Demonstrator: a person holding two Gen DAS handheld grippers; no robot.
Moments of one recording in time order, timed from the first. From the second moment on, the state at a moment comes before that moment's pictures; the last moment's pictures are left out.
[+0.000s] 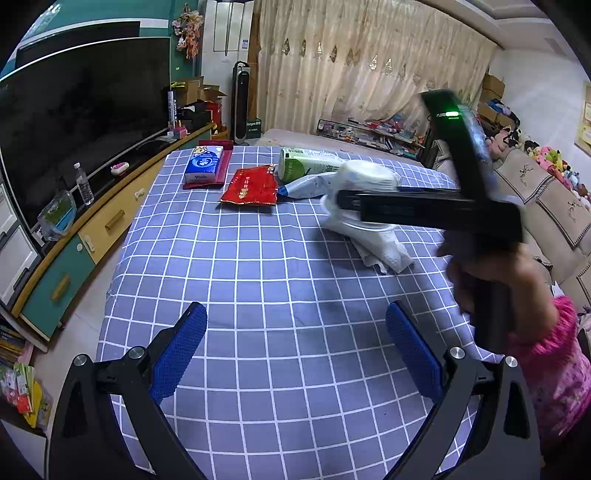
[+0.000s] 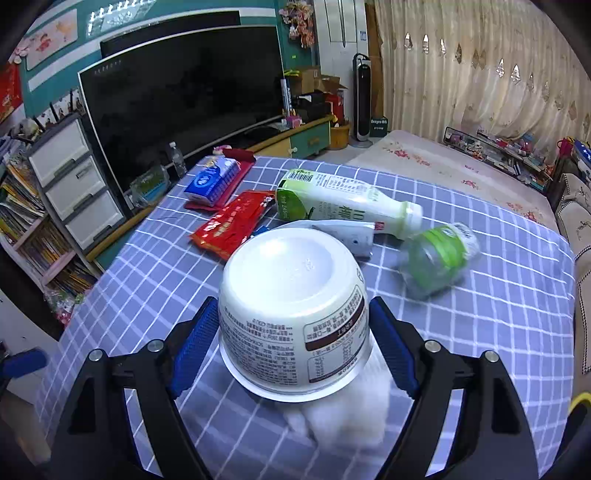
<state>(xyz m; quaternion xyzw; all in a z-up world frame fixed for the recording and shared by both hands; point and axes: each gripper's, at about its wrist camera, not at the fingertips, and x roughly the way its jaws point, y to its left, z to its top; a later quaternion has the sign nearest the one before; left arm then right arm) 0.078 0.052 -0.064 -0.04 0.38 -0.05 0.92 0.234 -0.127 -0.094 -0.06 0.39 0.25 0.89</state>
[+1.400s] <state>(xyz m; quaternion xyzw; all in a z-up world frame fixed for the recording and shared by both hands) 0.127 -0.042 -0.080 0.00 0.41 -0.10 0.91 0.125 -0.553 -0.172 0.10 0.43 -0.17 0.88</state>
